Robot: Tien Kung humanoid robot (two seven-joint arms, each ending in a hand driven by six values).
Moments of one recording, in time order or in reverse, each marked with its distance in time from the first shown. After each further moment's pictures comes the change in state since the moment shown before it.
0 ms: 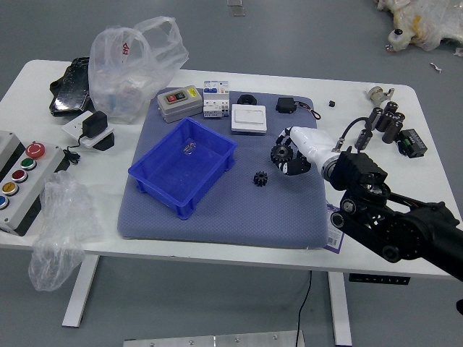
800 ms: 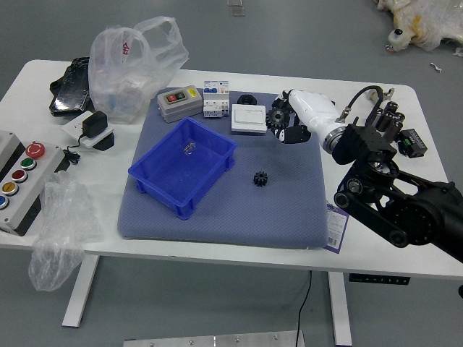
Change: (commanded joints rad) left arm 0.002 0.000 -0.008 -0.001 0.005 0.002 0.006; right arm 0.033 -0.019 0.057 0.061 -0.028 -0.019 0.002
